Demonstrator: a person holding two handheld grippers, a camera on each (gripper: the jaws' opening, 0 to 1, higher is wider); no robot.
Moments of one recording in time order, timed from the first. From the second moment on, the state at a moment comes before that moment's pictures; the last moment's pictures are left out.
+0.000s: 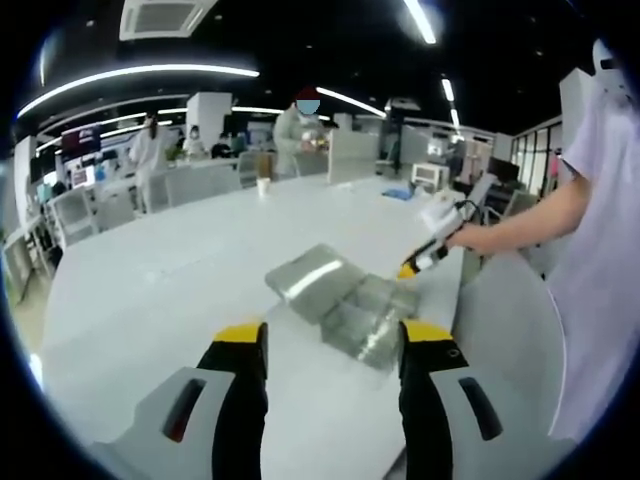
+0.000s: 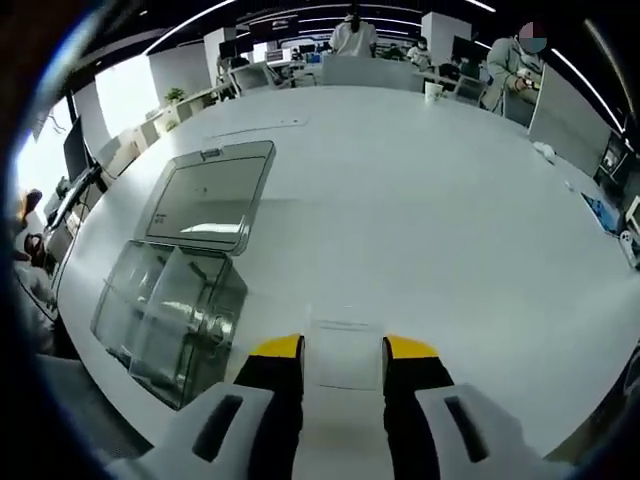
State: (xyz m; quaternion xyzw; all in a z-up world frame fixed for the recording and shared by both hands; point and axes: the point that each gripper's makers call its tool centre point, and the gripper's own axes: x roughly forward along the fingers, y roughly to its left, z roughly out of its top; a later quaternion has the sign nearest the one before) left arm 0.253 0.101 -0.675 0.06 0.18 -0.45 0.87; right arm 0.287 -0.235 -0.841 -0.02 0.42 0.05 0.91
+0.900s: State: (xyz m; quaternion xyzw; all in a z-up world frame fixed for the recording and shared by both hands) left arm 0.266 0.087 -0.670 0.02 0.20 -0.46 0.86; right arm 0.297 -0.179 -0.753 -0.07 0.25 0.14 0.96
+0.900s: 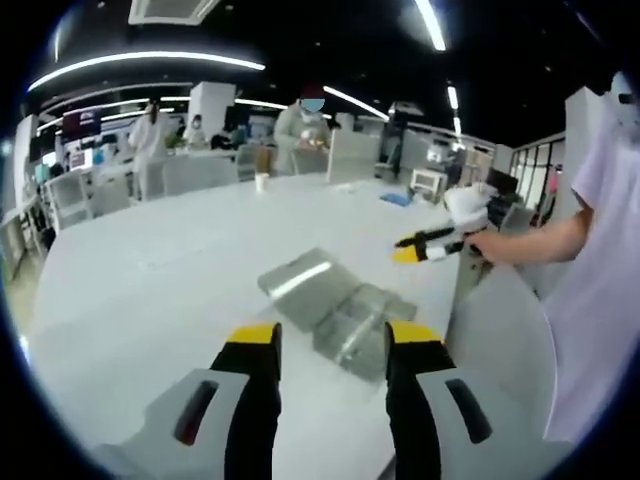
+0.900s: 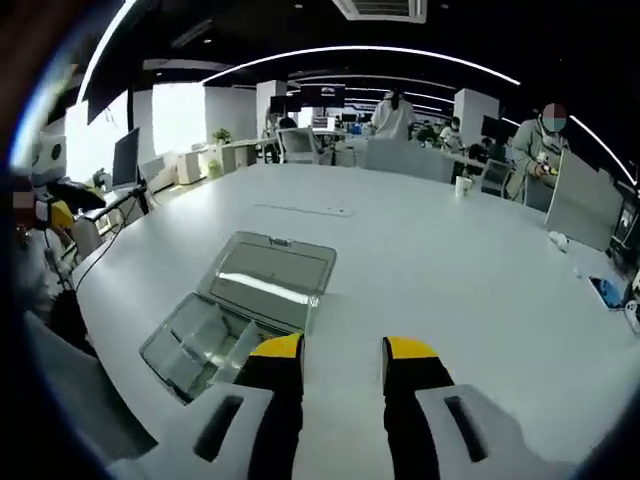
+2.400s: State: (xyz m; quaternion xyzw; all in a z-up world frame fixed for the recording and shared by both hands) left arm 0.260 -0.039 -0.675 -0.16 0.26 -0.54 0.78; right arm 0.253 -0.046 -0.678 -0.12 0.11 0.30 0.94
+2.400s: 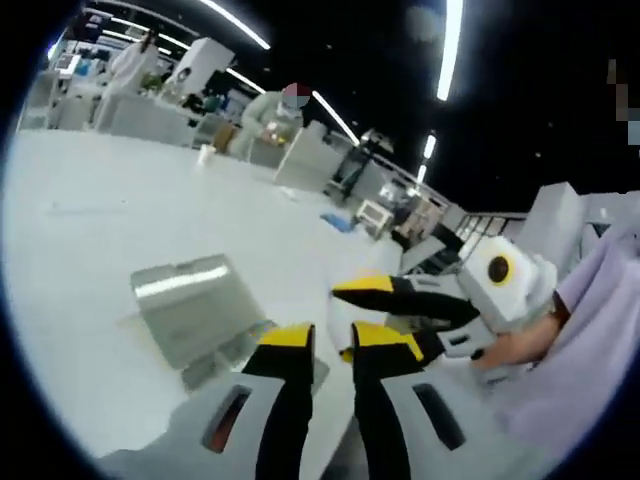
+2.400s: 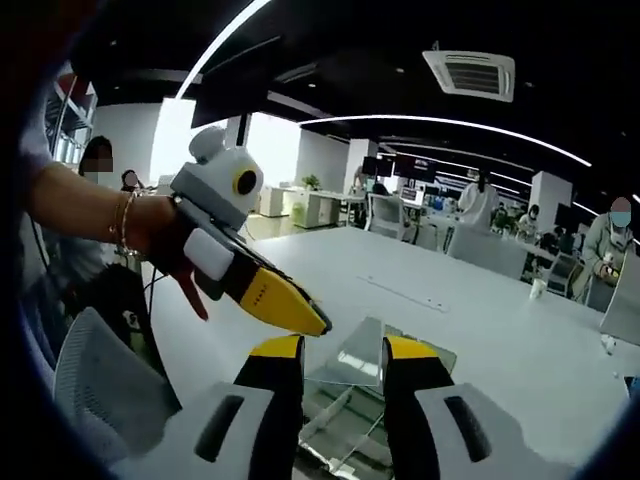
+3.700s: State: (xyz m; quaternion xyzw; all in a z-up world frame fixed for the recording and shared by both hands) left arm 0.264 -0.033 -0.670 -0.19 0.28 -0.54 0.77; right arm 0.254 -0.042 -0.672 -0.21 0.08 0.34 0.91
